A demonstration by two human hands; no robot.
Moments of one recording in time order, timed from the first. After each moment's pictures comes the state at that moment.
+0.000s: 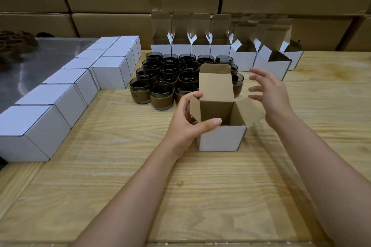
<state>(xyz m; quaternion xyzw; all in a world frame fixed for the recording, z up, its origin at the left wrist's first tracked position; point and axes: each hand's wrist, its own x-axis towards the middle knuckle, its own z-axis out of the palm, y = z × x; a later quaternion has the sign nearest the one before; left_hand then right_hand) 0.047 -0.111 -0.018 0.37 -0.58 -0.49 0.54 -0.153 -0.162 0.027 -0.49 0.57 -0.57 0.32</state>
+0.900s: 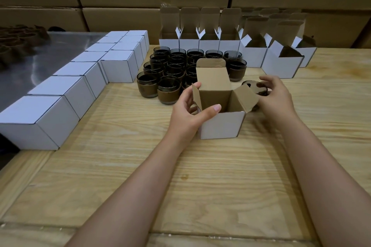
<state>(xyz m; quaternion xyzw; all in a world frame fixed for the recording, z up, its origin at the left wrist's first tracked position) 0.048 -0.115 -0.020 0.42 -0.54 -0.45 0.57 -0.159 -0.168 0.001 -0.54 0.65 -0.48 0.23</state>
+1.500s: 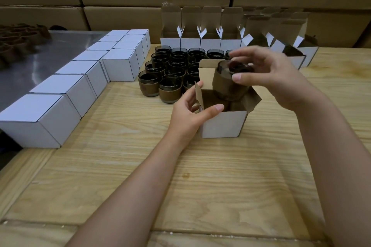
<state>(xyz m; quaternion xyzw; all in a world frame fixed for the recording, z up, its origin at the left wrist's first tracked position) 0.050 -0.113 -0.018 0.44 -0.54 -0.46 0.55 -0.133 -0.129 0.082 -0.73 0.40 -0.41 0.38</state>
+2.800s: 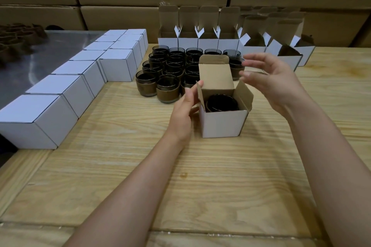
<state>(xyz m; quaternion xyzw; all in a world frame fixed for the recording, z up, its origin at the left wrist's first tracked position) 0.046 -0.118 -0.018 0.39 -0.51 -0.51 0.57 -0.141 -0.144 0.056 -0.59 0.48 -0.51 0.40</state>
